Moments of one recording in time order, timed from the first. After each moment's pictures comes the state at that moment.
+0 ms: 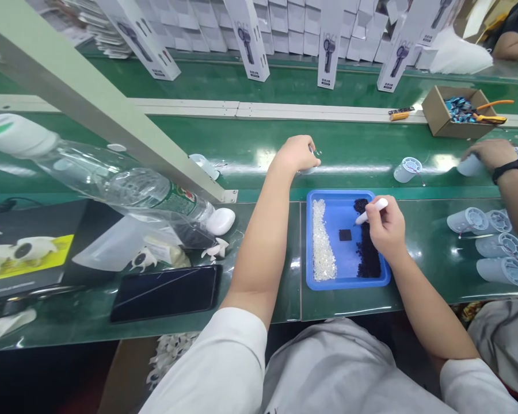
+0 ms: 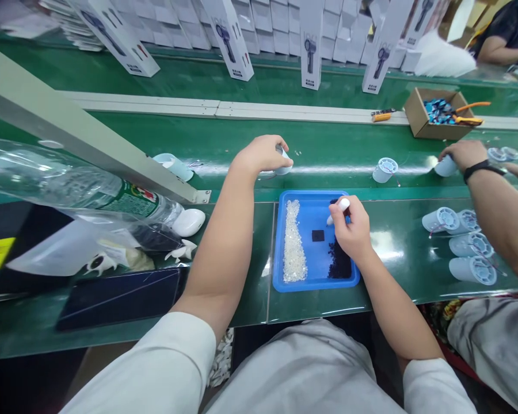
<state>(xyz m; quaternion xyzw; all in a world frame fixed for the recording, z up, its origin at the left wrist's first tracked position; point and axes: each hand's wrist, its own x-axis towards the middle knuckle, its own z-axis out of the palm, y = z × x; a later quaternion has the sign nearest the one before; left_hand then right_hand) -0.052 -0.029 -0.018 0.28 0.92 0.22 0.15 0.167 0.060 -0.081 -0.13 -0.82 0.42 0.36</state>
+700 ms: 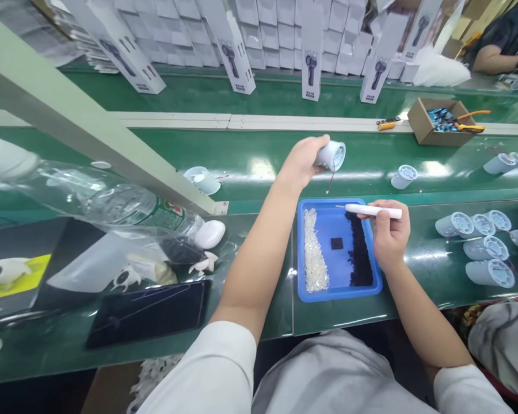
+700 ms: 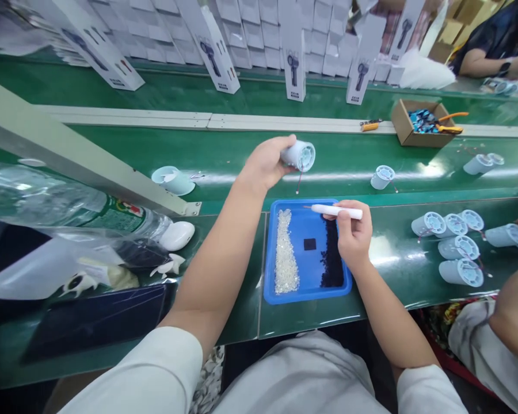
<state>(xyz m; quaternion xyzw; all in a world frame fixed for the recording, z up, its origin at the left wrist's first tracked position) -0.026 0.003 -0.018 0.15 0.62 0.71 0.30 0.167 0.060 -0.089 -0.09 -0.68 0.54 0.49</state>
